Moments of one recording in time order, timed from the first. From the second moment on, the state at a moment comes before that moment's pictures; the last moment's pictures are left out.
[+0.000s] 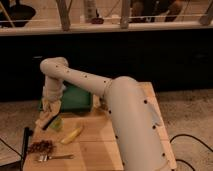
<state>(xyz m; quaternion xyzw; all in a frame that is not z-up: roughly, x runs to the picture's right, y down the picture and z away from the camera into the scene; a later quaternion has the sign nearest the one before) -0.290 0.117 0.764 -0.38 -0.37 -0.37 0.76</state>
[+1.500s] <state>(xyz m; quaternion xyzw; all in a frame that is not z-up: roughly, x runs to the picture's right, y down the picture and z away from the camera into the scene) -0.281 0.117 0.764 -0.38 -0.37 -0.37 0.76</state>
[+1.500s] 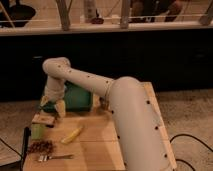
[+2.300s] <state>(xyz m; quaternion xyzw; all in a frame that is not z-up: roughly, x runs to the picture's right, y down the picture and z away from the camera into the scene) -0.279 0.115 0.765 -0.38 -0.37 -0.37 0.76</state>
